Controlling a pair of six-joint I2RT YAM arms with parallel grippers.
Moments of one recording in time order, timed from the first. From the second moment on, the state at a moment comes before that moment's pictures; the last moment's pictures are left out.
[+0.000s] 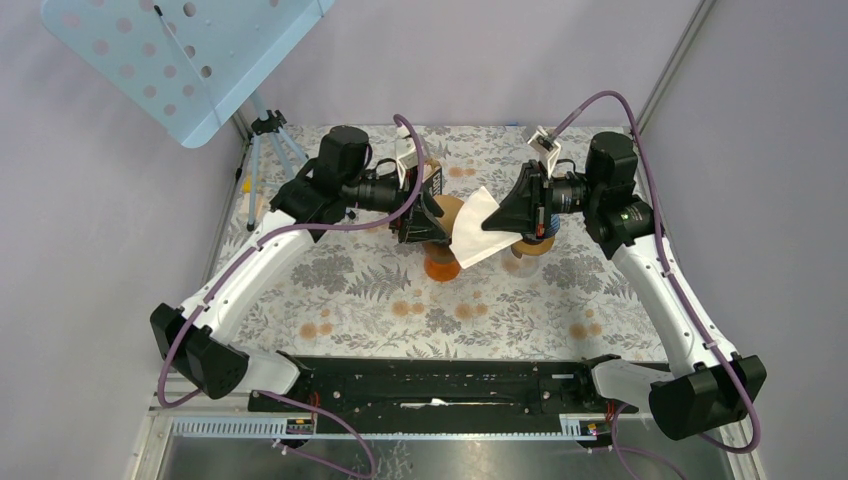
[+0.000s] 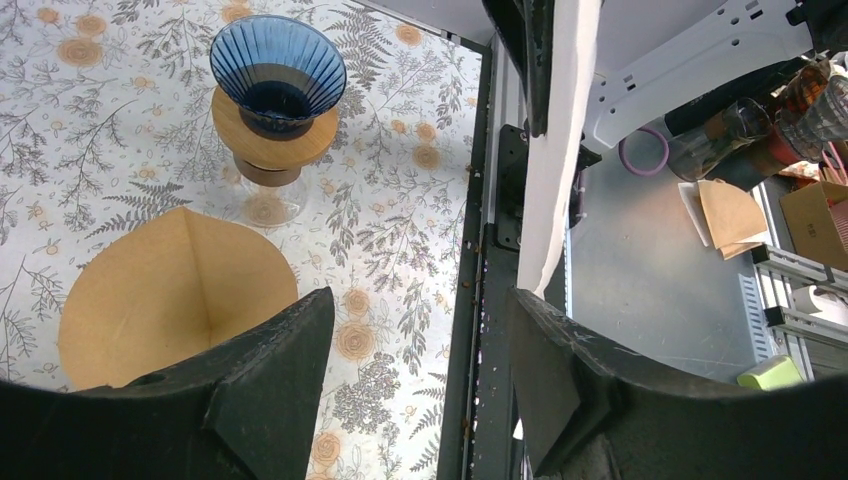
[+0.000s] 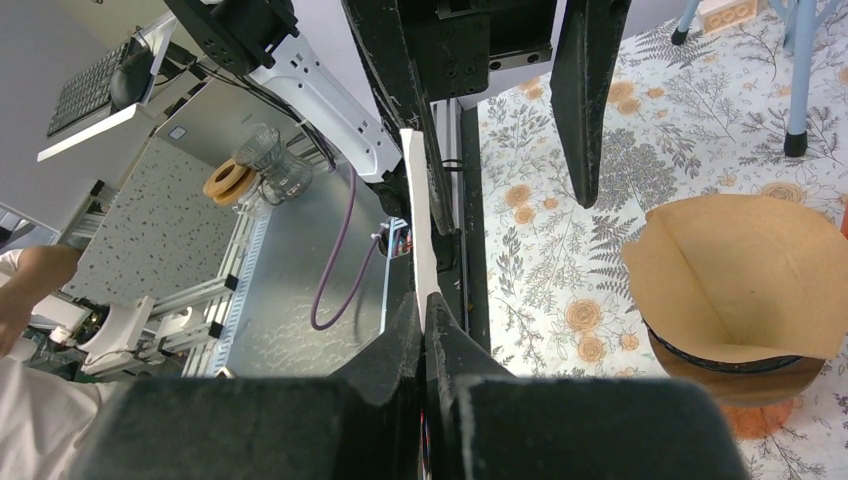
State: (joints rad) left arm -0.56 1.37 1.44 -0.51 0.94 0.01; right arm 0.27 1.18 1.20 -0.22 -1.35 0.29
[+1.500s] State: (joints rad) left arm -0.59 1.37 1.40 -0.48 0.99 -0.05; right arm 0.27 1.18 1.21 -0.28 -1.32 0.25
